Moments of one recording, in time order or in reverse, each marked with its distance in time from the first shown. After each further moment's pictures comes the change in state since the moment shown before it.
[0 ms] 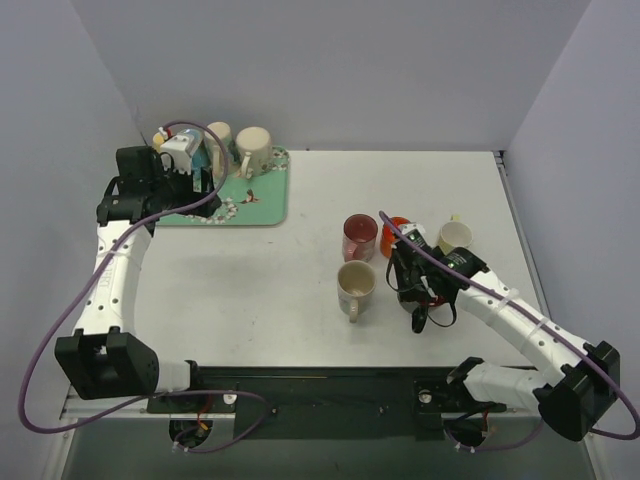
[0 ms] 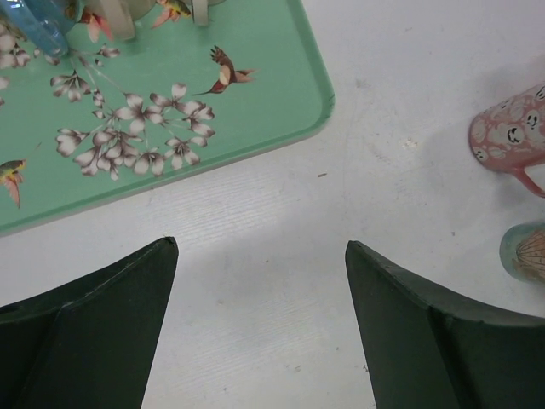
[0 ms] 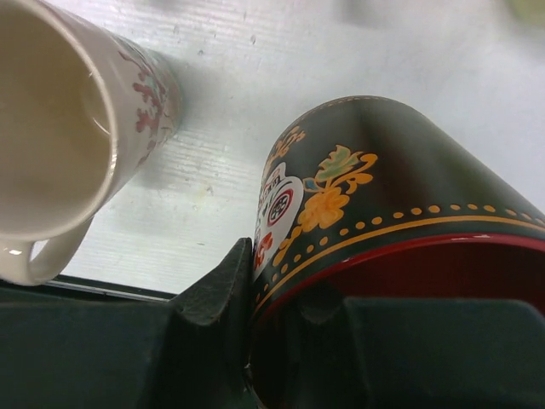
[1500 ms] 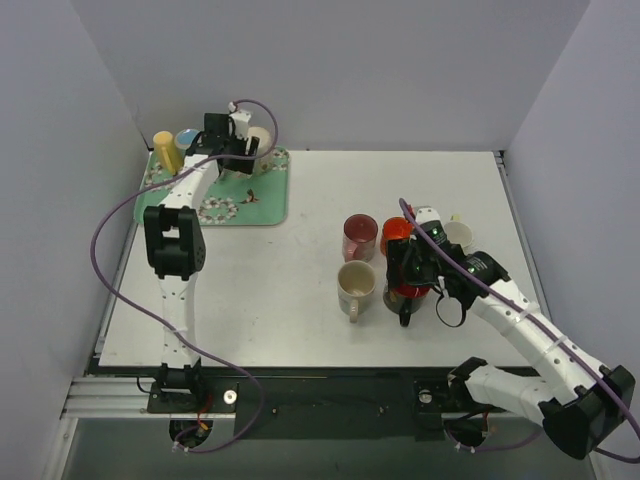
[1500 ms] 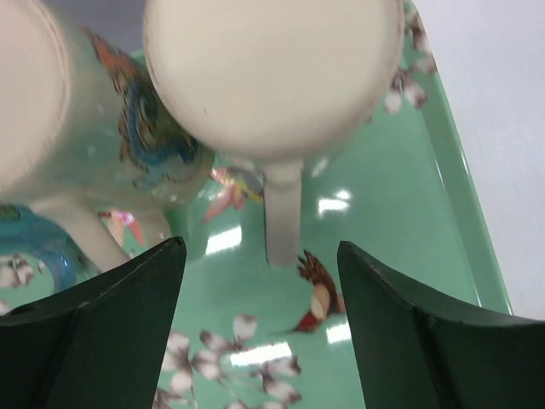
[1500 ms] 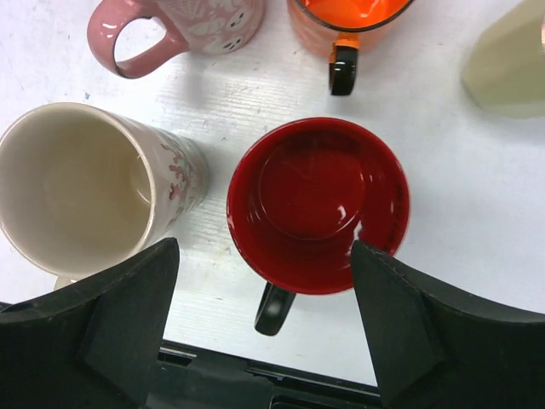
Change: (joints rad) left arm -0.163 0.967 0.677 0.212 -0.305 0.057; right arm -0.099 -0.058 -0.057 0.200 -0.074 -0.061
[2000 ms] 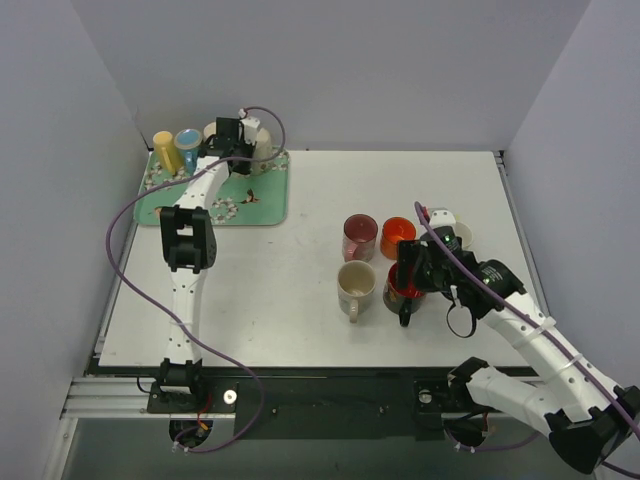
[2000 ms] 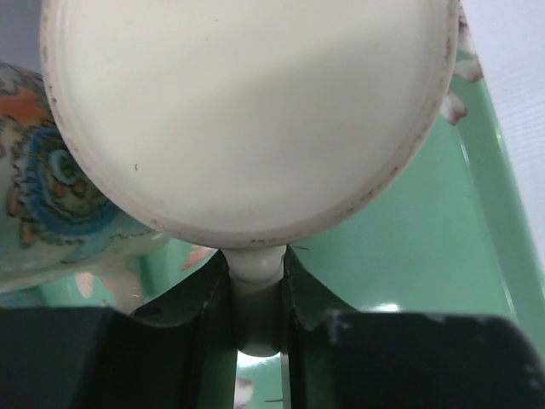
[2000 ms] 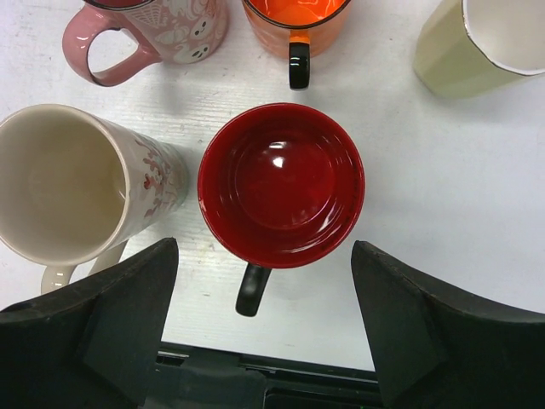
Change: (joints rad) left arm -0.014 0.281 0.337 -0.080 -0.019 0.032; right arm 0.007 -0.115 0.003 -0.069 0.092 0.041
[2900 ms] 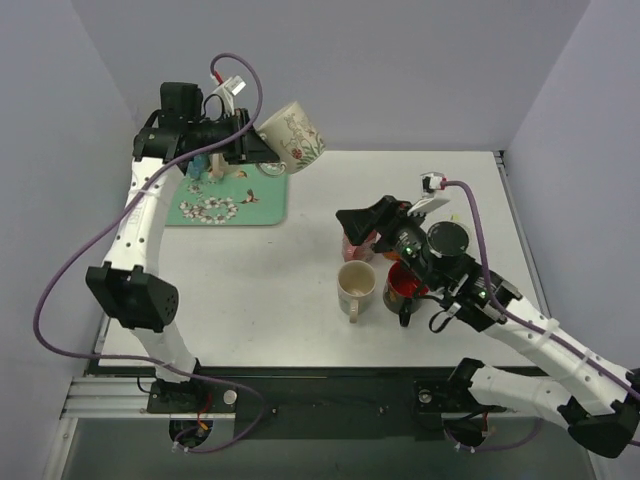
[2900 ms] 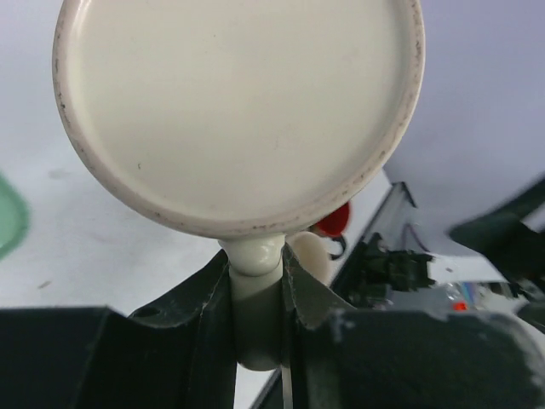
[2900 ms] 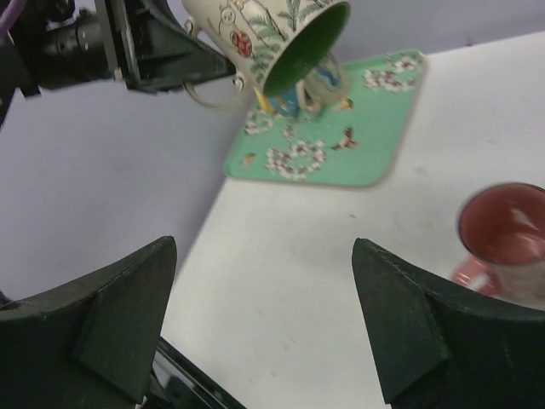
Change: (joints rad) left arm -0.018 -0.731 -0.318 -0.310 0.762 -0.483; right arm 0.266 -0.059 0.081 0.613 0.018 0.267
